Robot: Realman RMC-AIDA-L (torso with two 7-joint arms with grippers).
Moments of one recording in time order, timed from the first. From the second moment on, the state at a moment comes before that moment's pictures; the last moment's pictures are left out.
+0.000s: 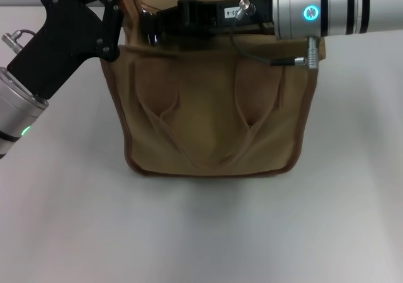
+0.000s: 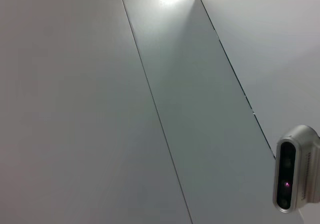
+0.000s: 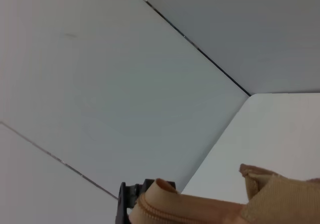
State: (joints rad) left arm -0.56 -2.08 0.45 0.13 1.44 1.74 -0.30; right arm 0.97 2.08 -1.08 -0.50 -1.67 -1.30 2.21
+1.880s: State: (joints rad) left arm -0.49 -2.07 0.37 0.12 1.41 1.62 -0.31; right arm 0.65 2.04 -0.97 -0.65 -1.67 -1.39 2.09
